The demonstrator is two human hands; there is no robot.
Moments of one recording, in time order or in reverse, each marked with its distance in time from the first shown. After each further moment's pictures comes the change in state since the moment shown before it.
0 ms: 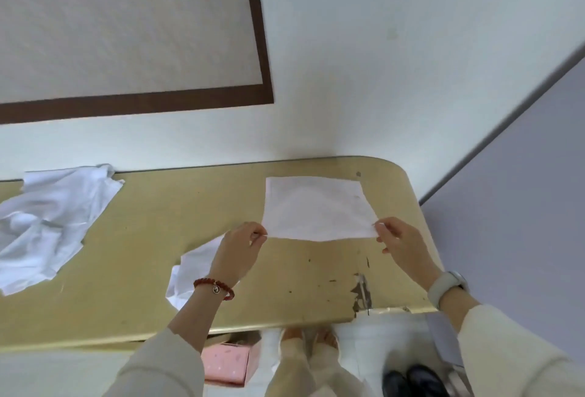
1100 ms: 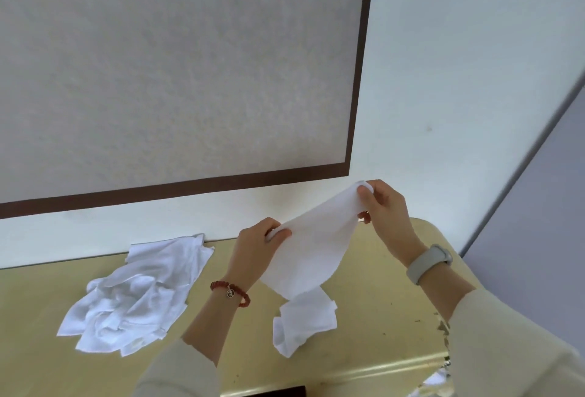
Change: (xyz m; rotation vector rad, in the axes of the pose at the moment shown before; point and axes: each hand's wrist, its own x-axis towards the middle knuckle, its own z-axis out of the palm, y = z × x) left_hand -0.047 -0.031 -0.228 -0.105 0.179 0.268; right_hand -0.098 -0.287 0.110 0.383 0.260 -0.389
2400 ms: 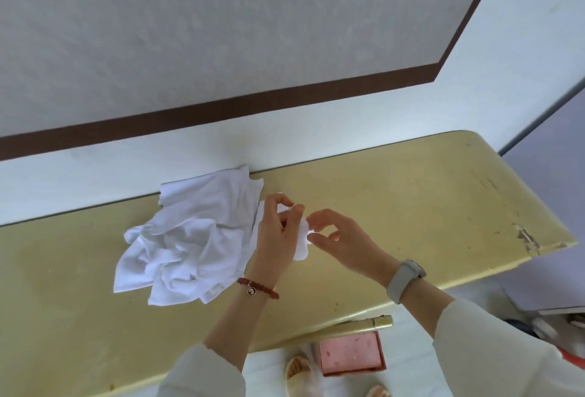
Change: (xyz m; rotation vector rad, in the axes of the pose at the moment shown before) left_hand -0.025 -0.183 -0.069 -0.488 -0.066 -0.158; right_hand -0.104 0.077 0.266 -0.225 -0.458 0.205
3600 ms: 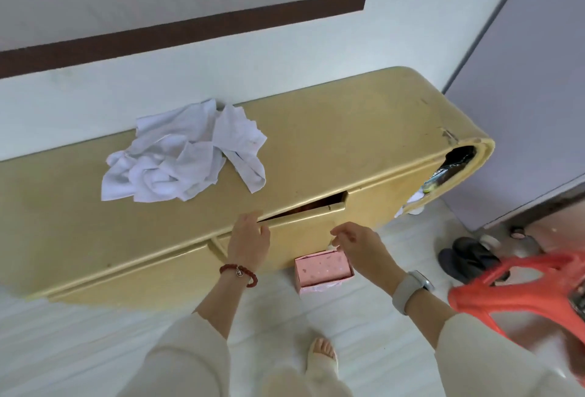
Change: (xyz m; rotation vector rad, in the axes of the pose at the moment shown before) left_hand -0.197 -0.114 0.001 0.653 -0.146 -0.131; right_hand -0.255 0.068 0.053 -0.120 0.231 0.421
